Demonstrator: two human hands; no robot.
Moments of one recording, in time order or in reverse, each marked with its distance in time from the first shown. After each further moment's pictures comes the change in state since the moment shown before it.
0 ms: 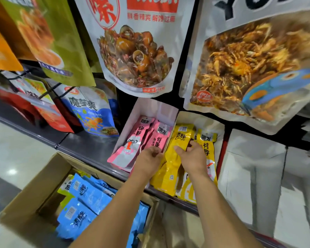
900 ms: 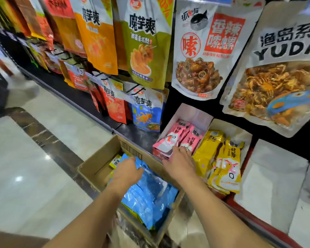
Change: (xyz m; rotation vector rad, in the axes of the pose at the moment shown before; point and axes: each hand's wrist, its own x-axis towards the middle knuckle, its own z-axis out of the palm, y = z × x) left_hand -0.153 -0.079 -0.159 0.602 0.170 -0.217; right_hand -0.169 -0.042 0.064 -0.867 -0.265 -0.574
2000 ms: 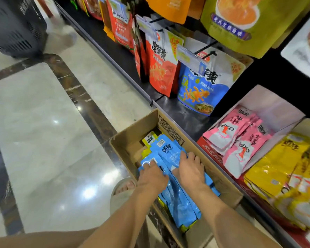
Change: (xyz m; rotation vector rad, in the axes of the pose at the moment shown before) left_hand 0.025 -0.074 0.068 -0.180 -0.245 -0.347; right_hand 0.044 -0.050 0.169 -0.371 -0.229 -0.187
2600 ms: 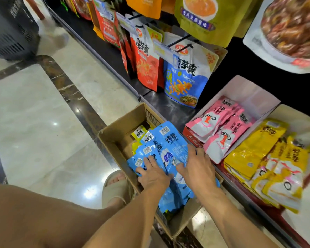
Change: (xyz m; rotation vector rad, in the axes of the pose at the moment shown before) left_hand -0.012 0.041 0.067 0.121 0.043 -0.166; right_hand -0.063 0.063 -0.041 0.220 0.120 0.027
